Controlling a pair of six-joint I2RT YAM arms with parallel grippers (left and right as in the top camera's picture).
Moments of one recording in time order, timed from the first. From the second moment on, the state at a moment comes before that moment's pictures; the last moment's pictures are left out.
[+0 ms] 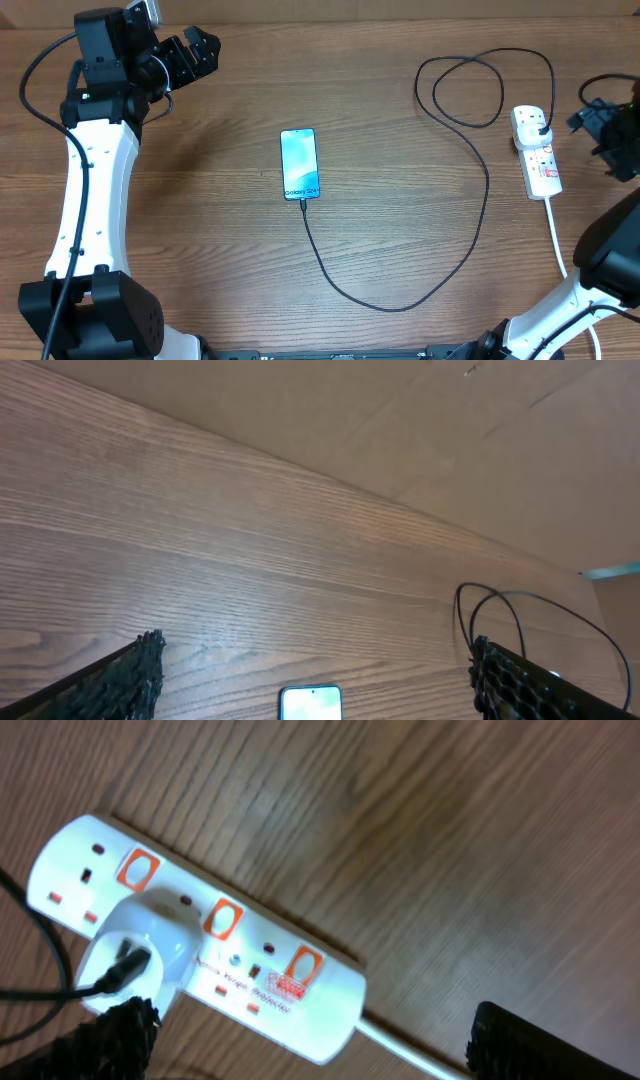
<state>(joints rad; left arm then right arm) 0.10 1.69 1.56 -0.52 0.41 -0.41 -0.51 2.02 1.78 -1.16 0.06 0.46</state>
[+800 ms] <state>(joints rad) 0.10 1.69 1.56 -0.52 0.41 -0.41 -0.51 2.02 1.49 -0.80 0.06 0.46</state>
